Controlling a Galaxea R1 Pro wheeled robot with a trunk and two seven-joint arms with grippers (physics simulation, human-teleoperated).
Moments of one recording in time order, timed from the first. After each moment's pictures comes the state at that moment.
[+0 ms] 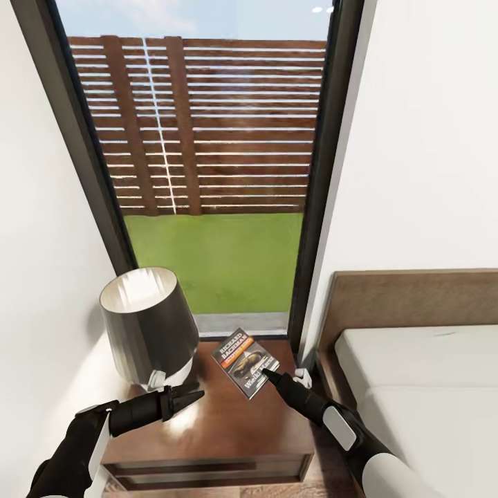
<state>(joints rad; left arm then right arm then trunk) -0.41 0.04 0.32 -0.94 -0.01 0.47 -1.43 -0.61 0.05 0.05 -0.41 -0.76 0.34 0.69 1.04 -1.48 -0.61</state>
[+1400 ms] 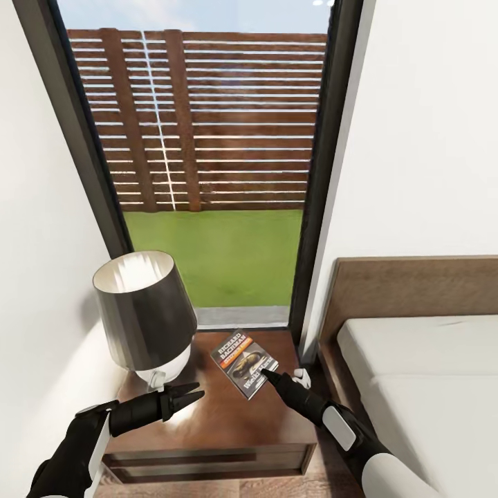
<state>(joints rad) -0.41 0.04 0.32 -0.94 -0.01 0.47 -1.43 -0.61 0.06 0.05 -0.41 -0.76 0.35 0.70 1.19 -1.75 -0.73</state>
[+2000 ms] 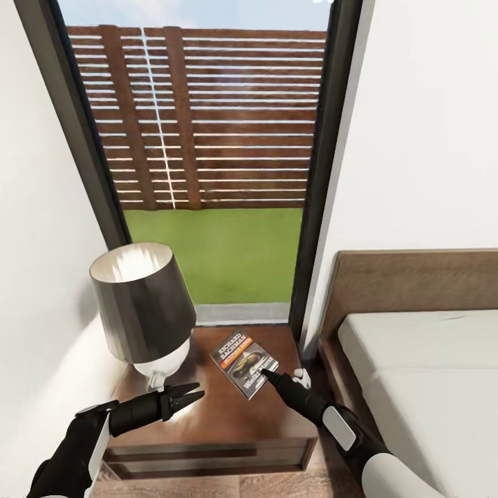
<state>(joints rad) -0.41 0.04 0.32 -0.94 -0.01 0.47 -1.43 -0.61 0.06 0.05 -0.41 -0.76 0.35 0.70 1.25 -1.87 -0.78</state>
